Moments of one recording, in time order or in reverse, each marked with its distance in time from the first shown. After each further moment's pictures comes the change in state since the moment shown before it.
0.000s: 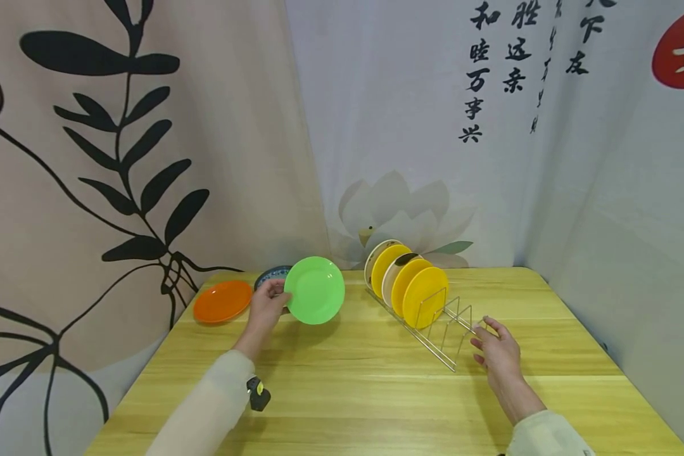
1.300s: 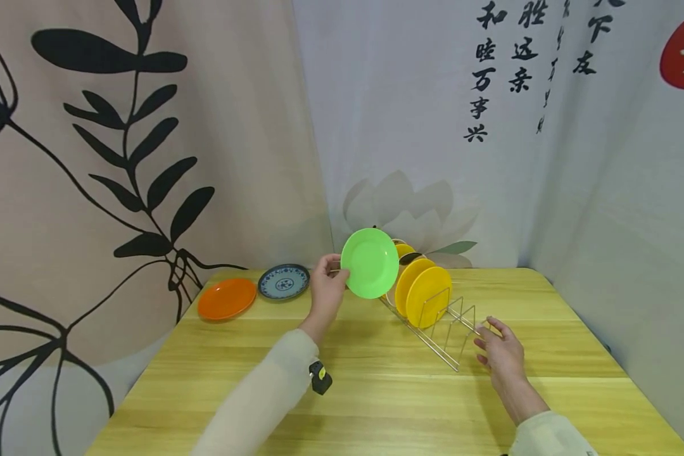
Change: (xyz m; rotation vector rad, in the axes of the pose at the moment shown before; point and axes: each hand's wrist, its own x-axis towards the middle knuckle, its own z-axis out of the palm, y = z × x) left_hand -0.014 0.044 0.121 -0.168 0.031 0.155; right_hand -0.002 -0.003 0.002 0.013 0.013 0.010
